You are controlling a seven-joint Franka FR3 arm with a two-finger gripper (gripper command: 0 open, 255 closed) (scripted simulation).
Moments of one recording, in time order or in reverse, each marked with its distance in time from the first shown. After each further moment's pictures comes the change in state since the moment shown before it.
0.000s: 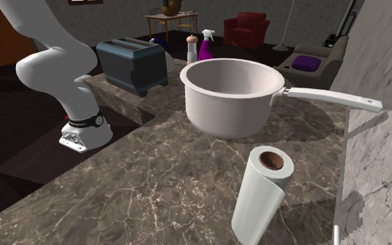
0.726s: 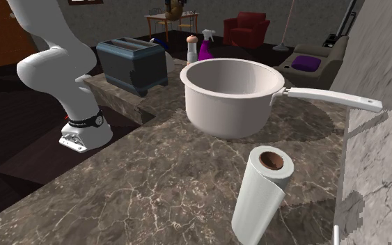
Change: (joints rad) arm 0.047 0.259 0.211 0.110 -0.157 0.049 0.269
